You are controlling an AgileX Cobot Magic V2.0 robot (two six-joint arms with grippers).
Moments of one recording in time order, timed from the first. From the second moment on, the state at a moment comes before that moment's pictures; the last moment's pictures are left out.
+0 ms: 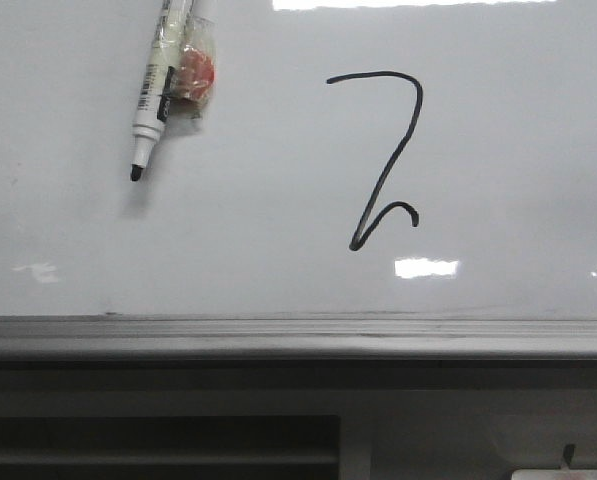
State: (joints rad) left arm -0.12 -0.01 0.00 -0.10 0.01 0.16; right arm 0.43 0.02 -0.13 1.10 0.26 -1.06
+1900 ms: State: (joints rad) left arm -0.12 -0.01 0.00 -0.10 0.01 0.16; right arm 0.00 -0.01 0.01 -0.02 0.11 -0.17
